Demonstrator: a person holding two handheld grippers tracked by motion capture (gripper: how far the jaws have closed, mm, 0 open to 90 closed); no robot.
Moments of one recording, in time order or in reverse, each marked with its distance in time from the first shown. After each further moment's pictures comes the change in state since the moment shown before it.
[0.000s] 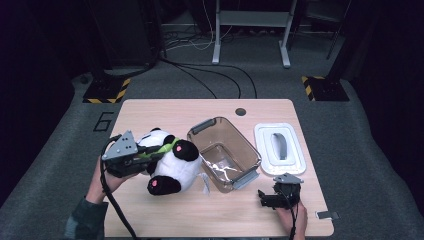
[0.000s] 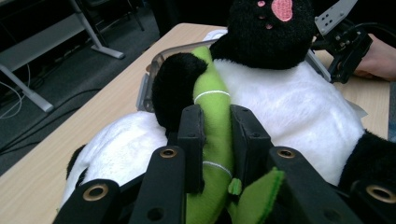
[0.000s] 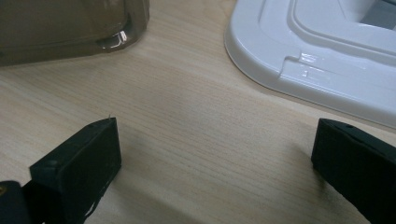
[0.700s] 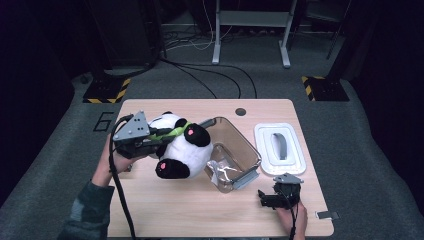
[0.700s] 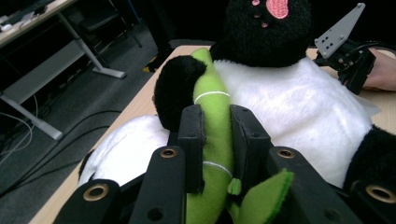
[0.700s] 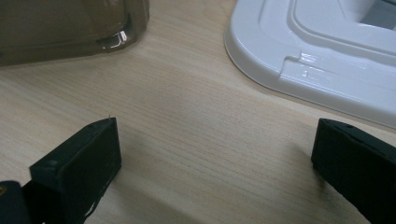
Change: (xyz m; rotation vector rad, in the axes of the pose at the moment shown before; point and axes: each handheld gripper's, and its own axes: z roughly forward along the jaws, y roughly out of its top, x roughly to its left) left arm 0.013 0.052 0.014 -0.013 -0.015 0.124; right arm 0.000 0.000 0.000 0.000 0.000 0.000
